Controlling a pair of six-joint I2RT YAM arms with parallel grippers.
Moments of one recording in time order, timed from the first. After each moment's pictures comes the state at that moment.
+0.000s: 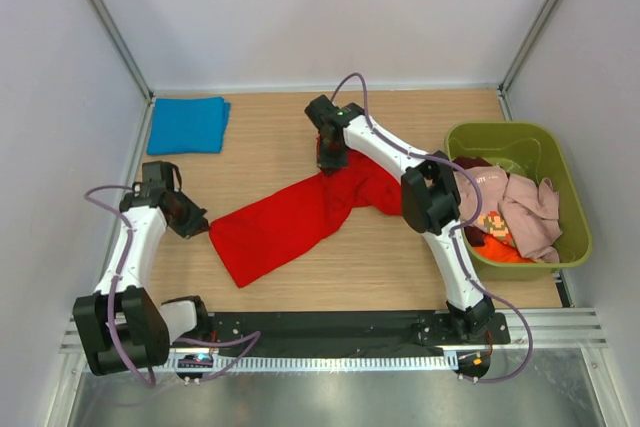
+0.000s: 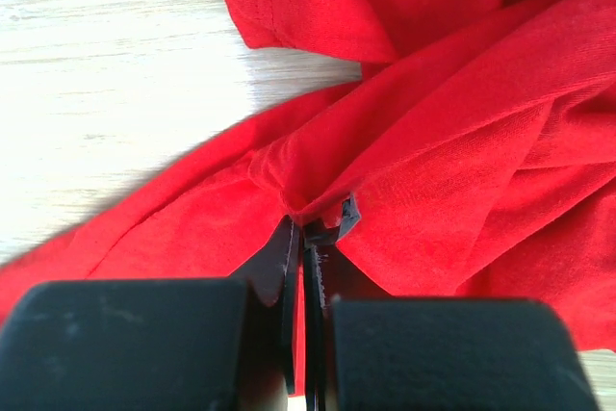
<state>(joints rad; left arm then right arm) 0.16 1.16 0.81 -0.83 0.11 -0.70 0.64 2.32 2.10 -1.01 0.12 0.73</state>
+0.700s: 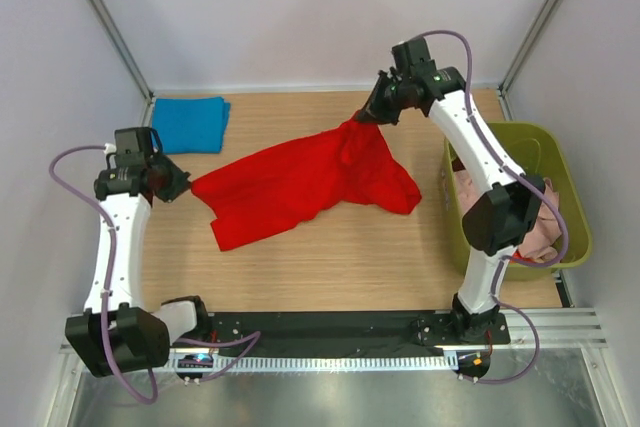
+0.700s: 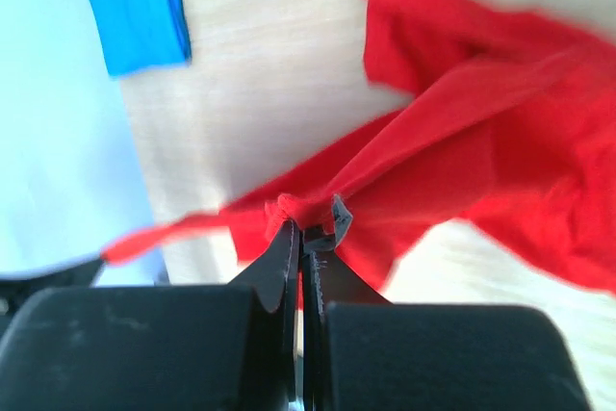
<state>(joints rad) 0.16 1.15 1.15 -0.90 0.05 -0.68 0.35 1.90 2.02 -0.93 -0.25 0.73</state>
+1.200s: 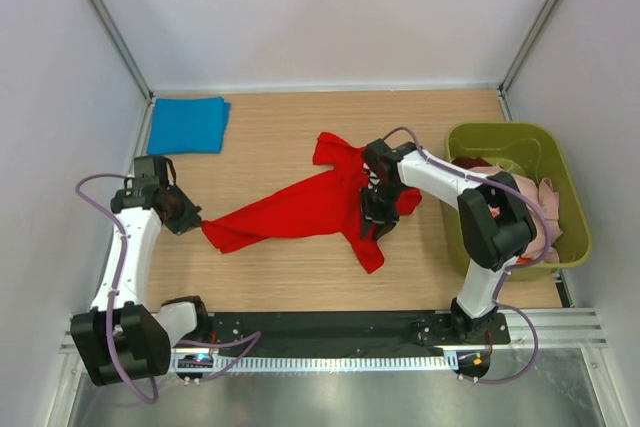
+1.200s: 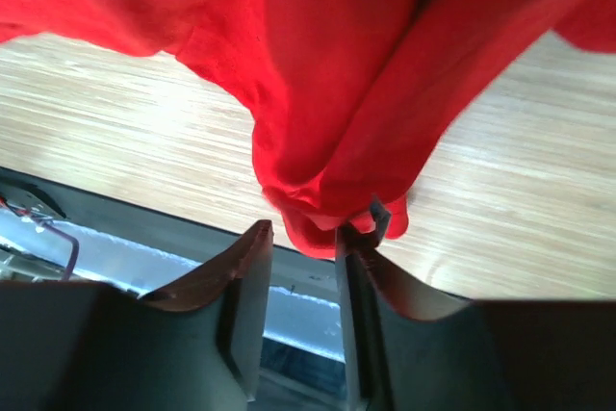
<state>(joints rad) 0.16 1.10 0.90 -0.93 0.07 -0.60 0.52 1.79 1.23 -0.97 -0.32 0.52</state>
